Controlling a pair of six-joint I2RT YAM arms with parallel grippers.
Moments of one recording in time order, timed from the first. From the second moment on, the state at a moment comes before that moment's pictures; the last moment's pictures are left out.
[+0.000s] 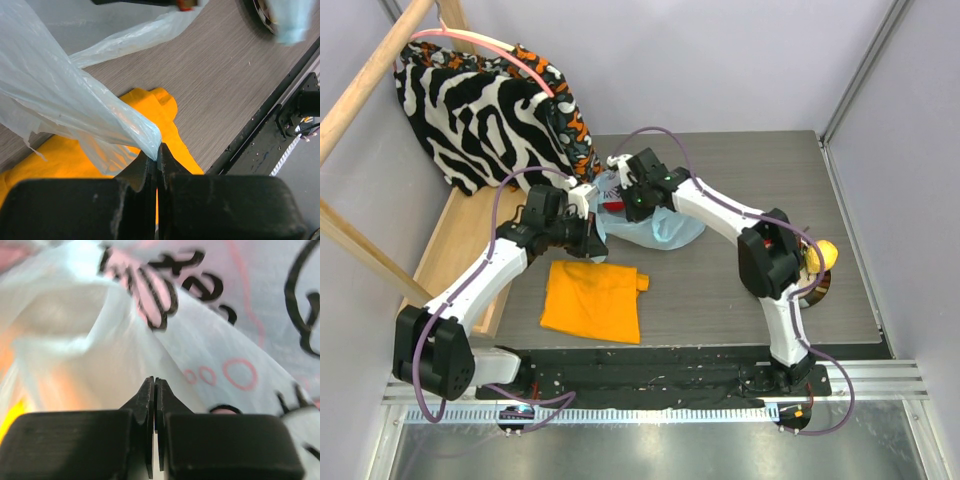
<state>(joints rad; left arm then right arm) -0.34 1.30 0.96 -0.45 0.58 -0.13 0.68 2.15 1.85 -0.58 -0.12 0.02</state>
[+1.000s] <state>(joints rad) -0.33 1.27 1.03 -0.49 0.74 -0.09 0.71 2.46 2.26 -0.58 0.01 0.24</state>
